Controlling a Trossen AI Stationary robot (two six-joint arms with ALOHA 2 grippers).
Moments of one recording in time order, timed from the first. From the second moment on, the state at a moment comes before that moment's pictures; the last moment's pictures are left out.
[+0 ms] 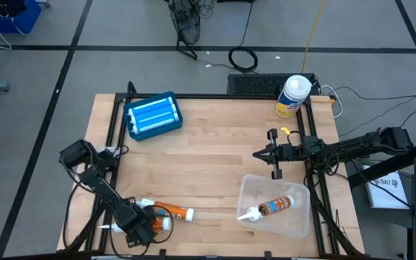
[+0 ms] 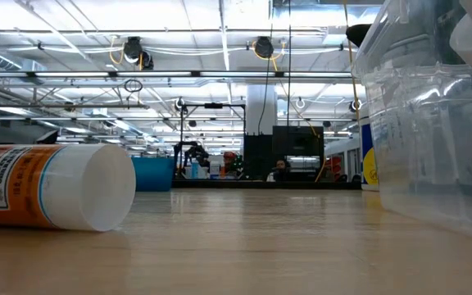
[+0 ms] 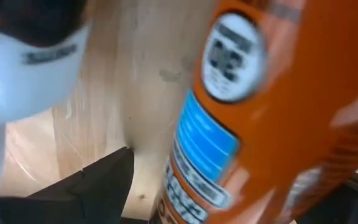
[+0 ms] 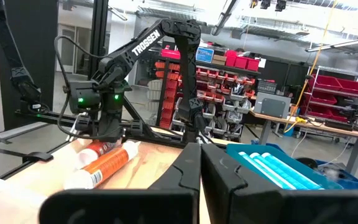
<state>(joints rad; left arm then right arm) -0.88 1.84 1.02 -0.85 0.33 -1.15 0.02 0.87 0.11 0.94 -0.08 -0.15</state>
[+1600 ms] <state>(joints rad) -0.70 1.75 1.50 -0.73 -0.55 -0.18 0.02 0.87 0.11 0.94 -0.08 -0.12</state>
